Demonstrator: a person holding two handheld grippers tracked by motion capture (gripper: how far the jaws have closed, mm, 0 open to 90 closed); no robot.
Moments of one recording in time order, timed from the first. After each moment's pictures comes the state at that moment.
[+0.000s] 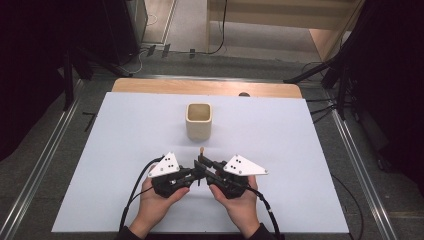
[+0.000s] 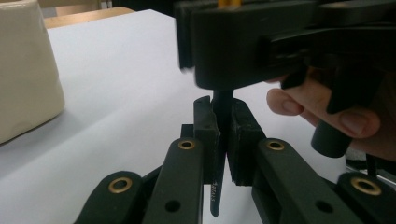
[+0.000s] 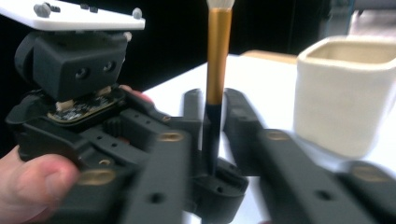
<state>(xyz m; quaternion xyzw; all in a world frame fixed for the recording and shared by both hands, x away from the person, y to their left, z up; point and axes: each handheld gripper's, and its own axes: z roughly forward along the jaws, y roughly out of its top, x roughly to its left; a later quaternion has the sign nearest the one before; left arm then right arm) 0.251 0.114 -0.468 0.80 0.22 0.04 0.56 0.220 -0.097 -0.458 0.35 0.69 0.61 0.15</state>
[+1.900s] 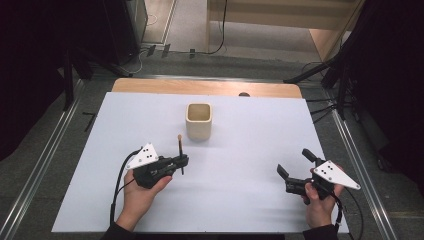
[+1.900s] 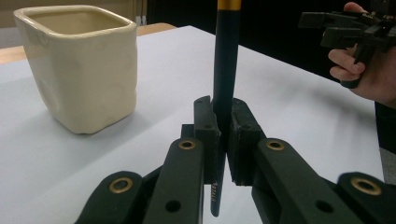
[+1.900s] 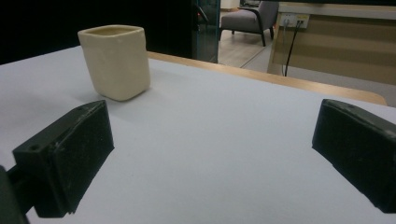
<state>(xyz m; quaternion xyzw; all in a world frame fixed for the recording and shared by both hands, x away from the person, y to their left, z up) 0.269 0.155 -0.460 0.78 0.26 0.08 0.57 0.197 -0.302 -0.484 0.44 0.65 0.53 0.32</state>
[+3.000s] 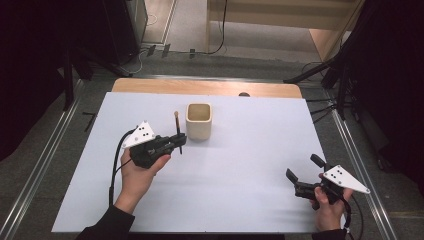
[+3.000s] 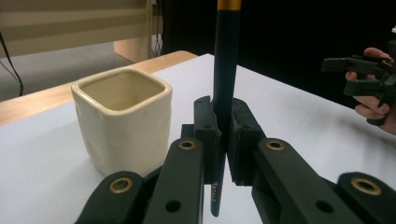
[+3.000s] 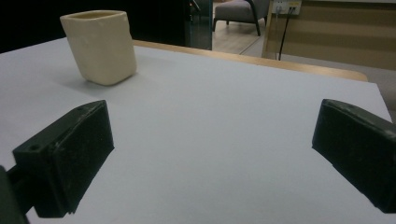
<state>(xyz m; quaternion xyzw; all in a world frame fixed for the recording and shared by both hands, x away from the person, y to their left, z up) 0.301 0.153 -0.414 0.77 0.26 0.12 0.57 0.188 -0.326 -0.496 0.46 0.65 0.52 0.31</state>
